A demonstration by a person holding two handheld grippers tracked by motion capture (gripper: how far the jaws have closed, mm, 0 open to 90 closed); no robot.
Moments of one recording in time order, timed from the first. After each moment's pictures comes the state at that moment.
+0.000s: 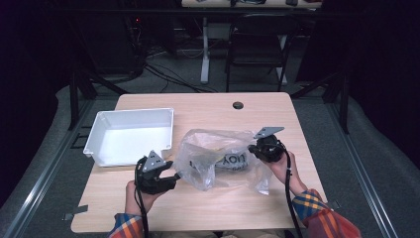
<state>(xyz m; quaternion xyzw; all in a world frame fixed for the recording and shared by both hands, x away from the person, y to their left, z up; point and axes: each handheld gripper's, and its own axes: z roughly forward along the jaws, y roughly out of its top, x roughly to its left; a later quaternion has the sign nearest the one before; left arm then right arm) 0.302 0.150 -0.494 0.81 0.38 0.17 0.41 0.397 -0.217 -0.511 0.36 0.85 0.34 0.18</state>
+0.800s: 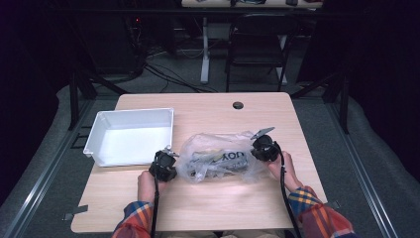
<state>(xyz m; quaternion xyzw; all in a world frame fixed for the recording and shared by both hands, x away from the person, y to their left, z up) 0.367 0.137 -0.560 0.86 0.45 0.12 0.23 0.426 -0.219 -0.555 0.40 0.87 0.24 0.17</state>
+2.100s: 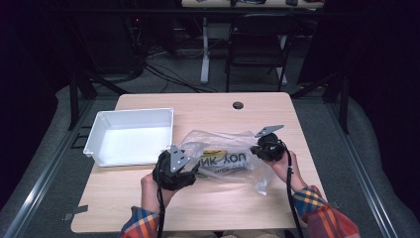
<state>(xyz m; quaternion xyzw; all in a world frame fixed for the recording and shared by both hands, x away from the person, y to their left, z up) 0.295 0.095 -0.458 0.81 0.34 0.28 0.38 0.404 -0.222 -0.516 0.38 0.86 0.31 0.16</state>
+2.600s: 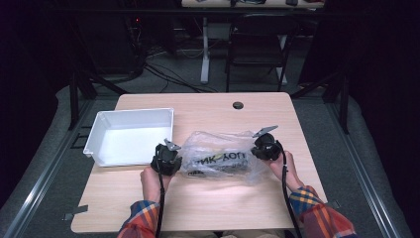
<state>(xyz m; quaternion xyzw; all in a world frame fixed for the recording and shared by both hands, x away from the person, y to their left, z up) 0.366 0.122 -0.536 0.82 0.47 0.19 0.26 0.425 -0.223 -0.547 0.41 0.86 0.26 0.16</state>
